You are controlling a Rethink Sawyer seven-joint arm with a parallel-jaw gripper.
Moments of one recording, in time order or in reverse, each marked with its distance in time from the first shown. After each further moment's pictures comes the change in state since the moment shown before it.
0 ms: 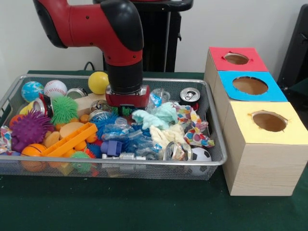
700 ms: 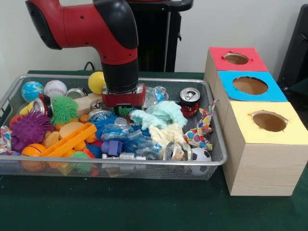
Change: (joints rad) arm -0.065 -0.008 0.073 -0.001 -0.116 0.033 0.000
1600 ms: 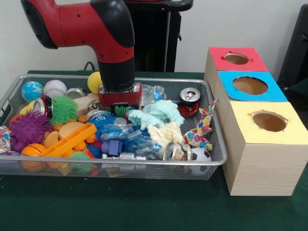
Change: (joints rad) arm -0.032 -0.008 0.034 0.000 -0.067 0.017 0.000
